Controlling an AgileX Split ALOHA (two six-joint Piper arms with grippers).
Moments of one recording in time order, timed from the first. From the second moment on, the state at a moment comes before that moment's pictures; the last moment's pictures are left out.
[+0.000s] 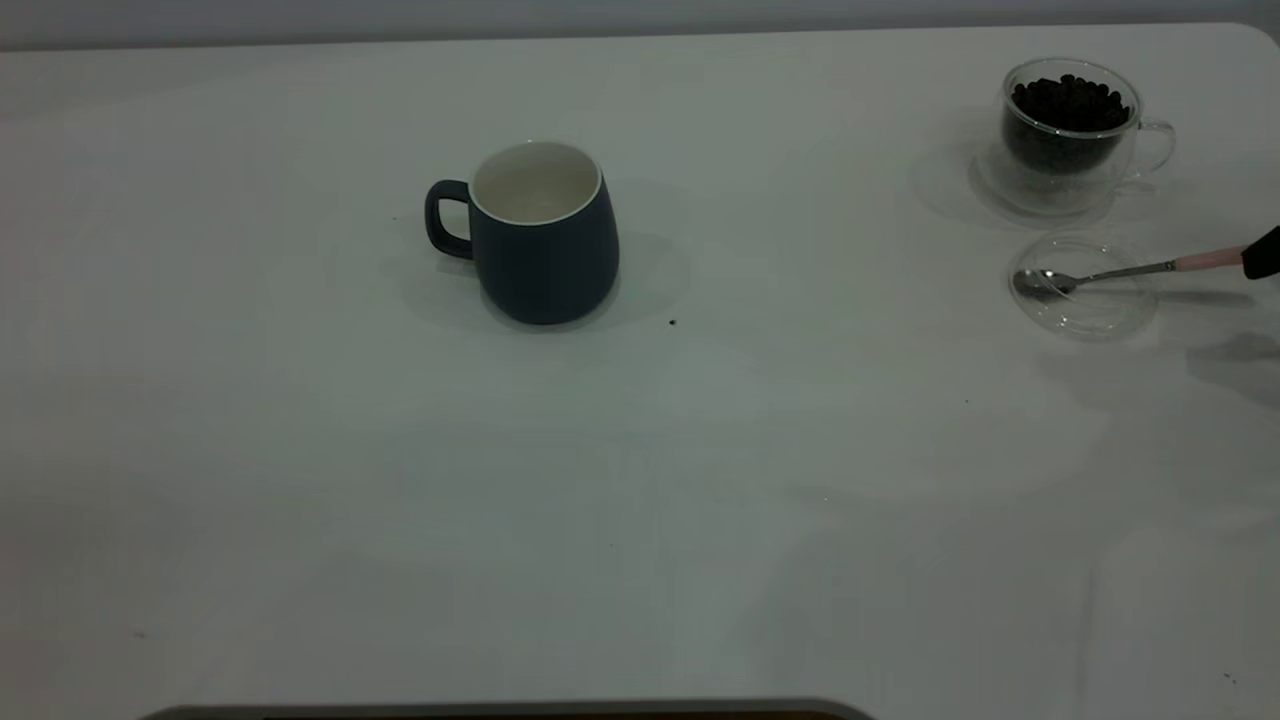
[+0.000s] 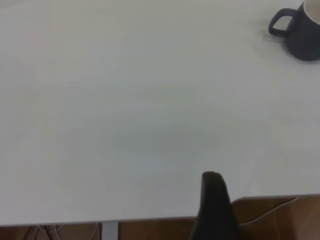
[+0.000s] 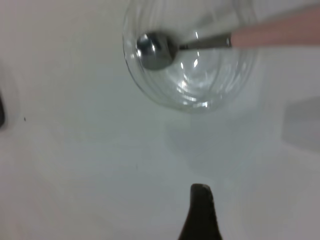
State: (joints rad) left arm -0.04 -0.02 -0.49 0.01 1.13 -0.01; right arm -0.50 2.31 -1.12 0.98 0.80 -0.96
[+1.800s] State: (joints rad) left arm -0.04 -0.02 -0.49 0.01 1.13 -0.01; right arm -0.48 2.47 -1.30 1.13 0.82 -1.19
